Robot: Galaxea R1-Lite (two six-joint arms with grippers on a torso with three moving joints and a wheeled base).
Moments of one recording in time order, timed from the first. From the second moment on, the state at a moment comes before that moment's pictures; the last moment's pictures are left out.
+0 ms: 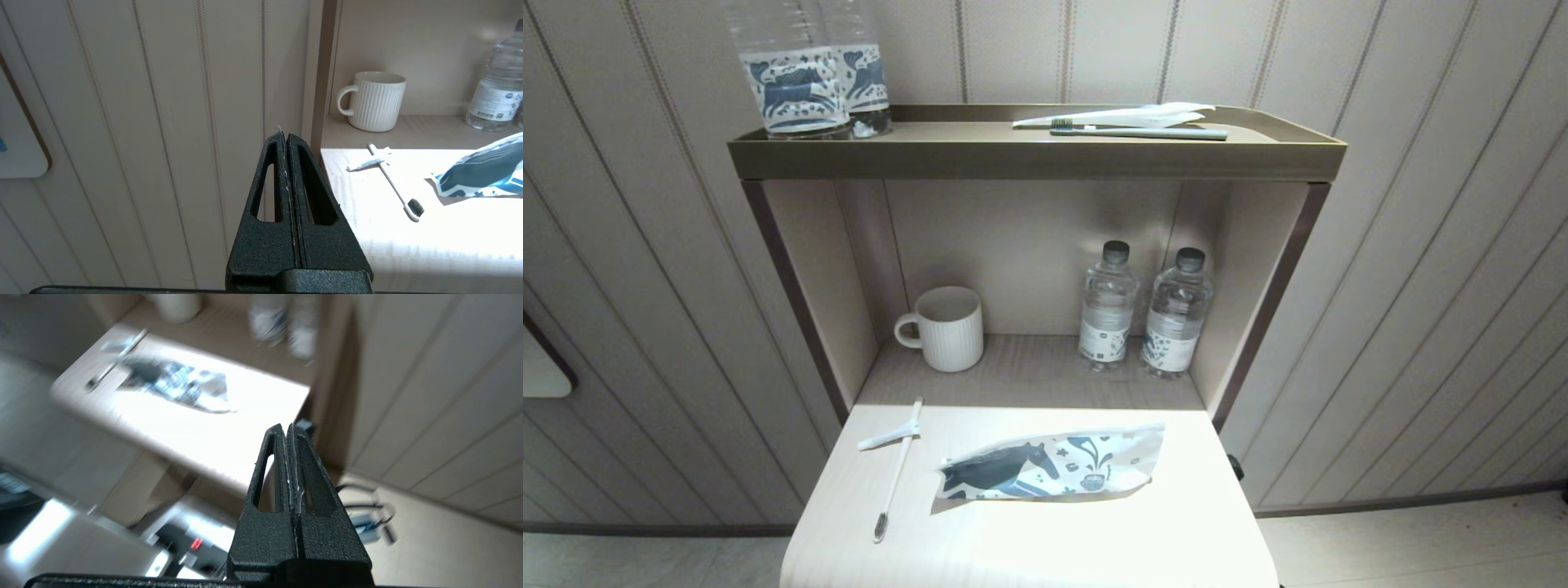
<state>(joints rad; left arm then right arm) 0.00 0.00 0.00 -0.24 -0.02 0.02 0.19 0.77 -1.08 0.61 0.27 0.00</state>
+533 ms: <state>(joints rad) 0.00 0.00 0.00 -0.23 -0.02 0.02 0.55 1.28 -1.31 0.86 0.12 -0.16</state>
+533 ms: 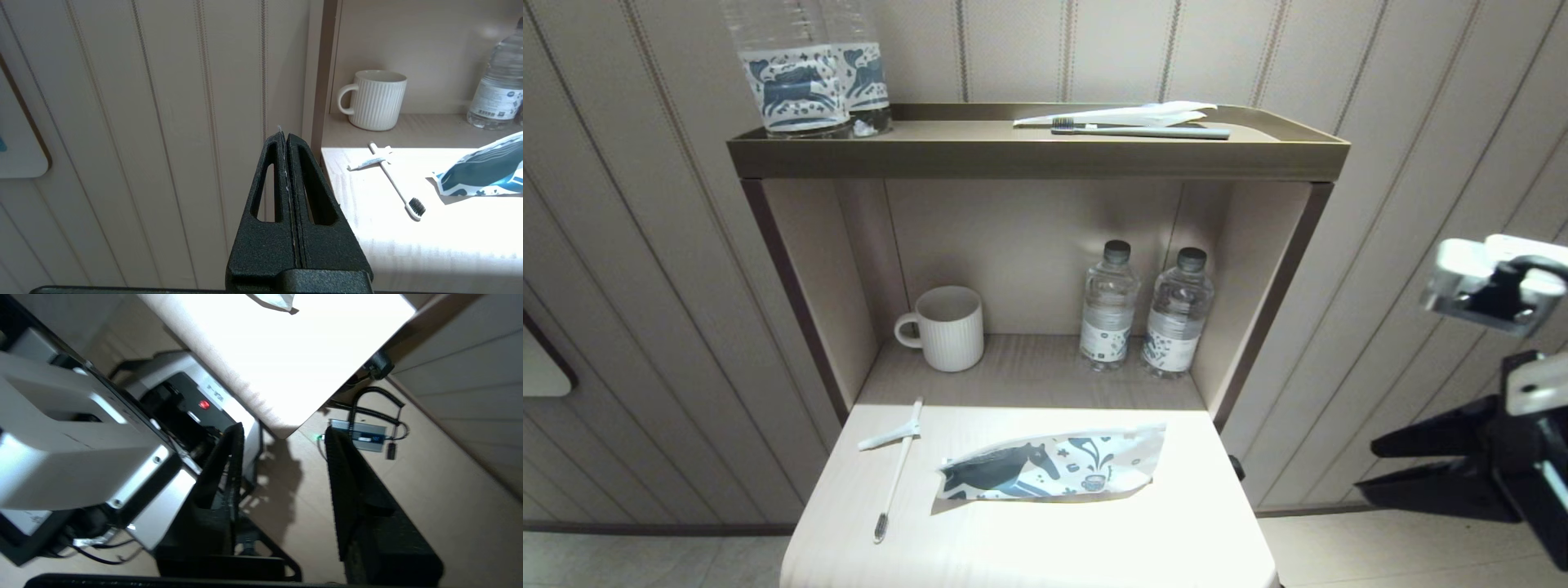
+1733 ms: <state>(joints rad) 0.00 0.00 0.00 -0.24 -0.02 0.02 0.52 1.67 -1.18 0.37 0.27 -0.50</state>
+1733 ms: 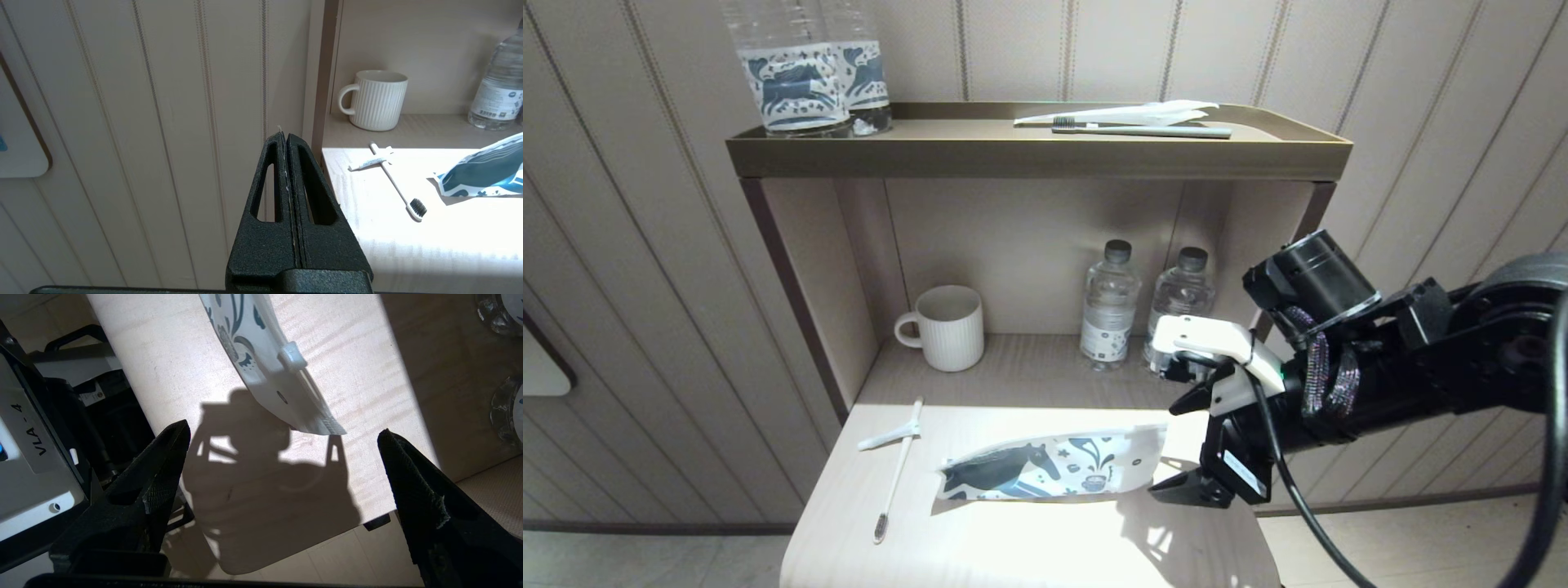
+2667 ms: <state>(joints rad) 0.00 0.00 0.00 -0.24 -0.02 0.02 0.44 1.81 -1.03 0.06 0.58 -0.52</state>
